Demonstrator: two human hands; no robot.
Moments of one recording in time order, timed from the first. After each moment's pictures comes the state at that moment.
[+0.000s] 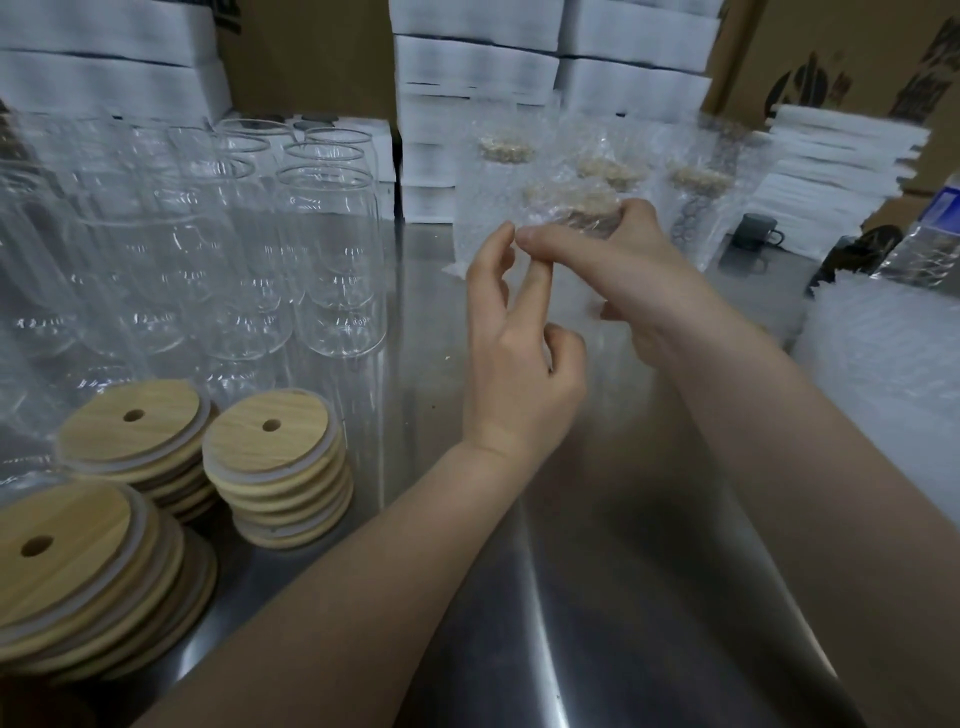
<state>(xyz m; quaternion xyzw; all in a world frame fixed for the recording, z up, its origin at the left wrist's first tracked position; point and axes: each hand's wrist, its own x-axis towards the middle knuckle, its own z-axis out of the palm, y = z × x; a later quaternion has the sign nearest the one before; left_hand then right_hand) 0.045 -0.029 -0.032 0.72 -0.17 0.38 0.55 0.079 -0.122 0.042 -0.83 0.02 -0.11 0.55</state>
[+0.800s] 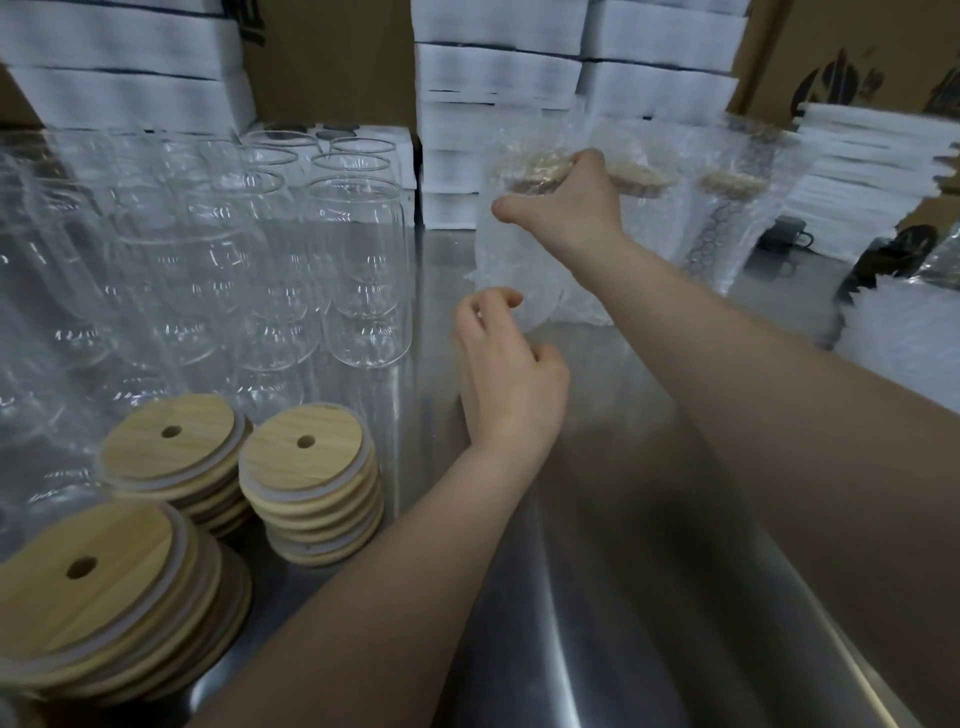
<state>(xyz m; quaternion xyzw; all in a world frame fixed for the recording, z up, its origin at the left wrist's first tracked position) 0.066 -0.014 -0.039 0.80 -0.01 0.25 0.55 0.168 -0.077 0.053 -0.86 -0.01 -0.22 0.45</state>
